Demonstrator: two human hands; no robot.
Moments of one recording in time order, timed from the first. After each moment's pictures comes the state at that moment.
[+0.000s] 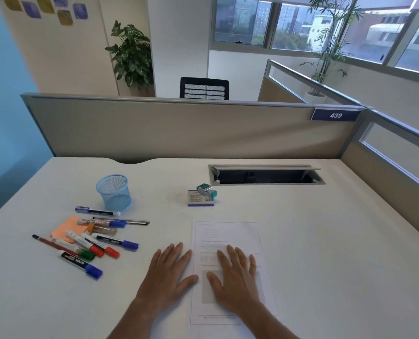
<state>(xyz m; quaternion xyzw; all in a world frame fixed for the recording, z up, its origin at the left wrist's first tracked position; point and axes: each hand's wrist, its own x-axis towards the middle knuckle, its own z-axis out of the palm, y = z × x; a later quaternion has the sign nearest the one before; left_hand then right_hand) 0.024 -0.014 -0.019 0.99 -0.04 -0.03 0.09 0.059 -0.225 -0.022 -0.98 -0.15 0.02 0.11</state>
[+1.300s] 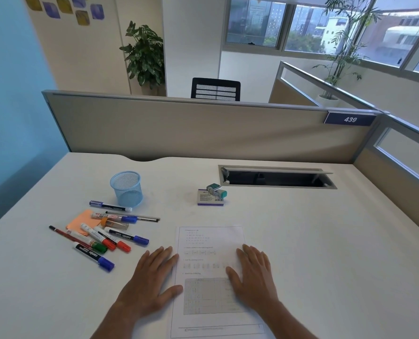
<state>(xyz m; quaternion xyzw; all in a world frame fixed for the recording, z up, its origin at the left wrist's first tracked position) -0.008 0.042 -0.026 0.99 -0.05 -0.03 0.12 0.074 -0.250 -0.025 -0.98 -0.17 -0.01 0.13</state>
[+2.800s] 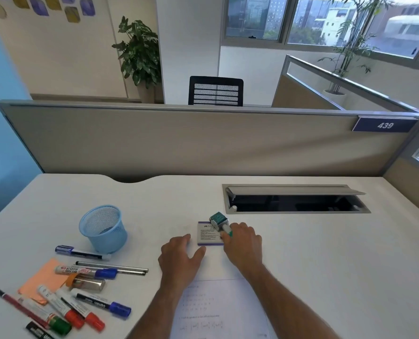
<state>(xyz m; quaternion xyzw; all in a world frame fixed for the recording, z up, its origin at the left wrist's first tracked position) 0.205 0.005 -0.009 0.89 0.24 0.09 0.37 0.284 -0.146 0.006 -0.98 -0.07 0.00 0.17</state>
